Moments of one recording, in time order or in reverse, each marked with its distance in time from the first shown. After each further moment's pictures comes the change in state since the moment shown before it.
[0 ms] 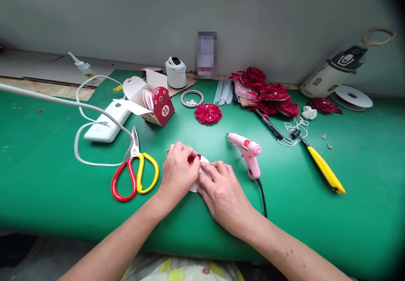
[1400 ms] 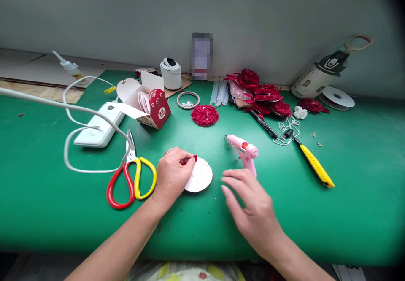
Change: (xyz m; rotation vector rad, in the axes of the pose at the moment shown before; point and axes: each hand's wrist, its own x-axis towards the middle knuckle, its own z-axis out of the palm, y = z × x) left_hand 0.001 -0.018 0.004 -0.212 0.058 -0.056; right_hand -0.035 0.002 -0.023 0.302 0.384 0.151
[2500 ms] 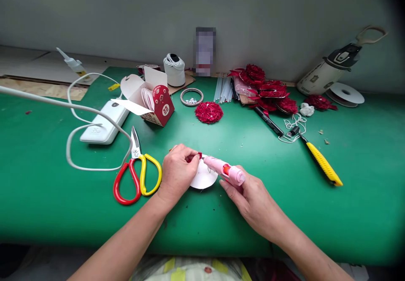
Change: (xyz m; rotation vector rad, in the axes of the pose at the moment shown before) left_hand 0.000 0.002 -0.001 0.023 -0.034 -0.008; right_hand 0.015 -0.002 -0.002 0.156 -0.302 0.344
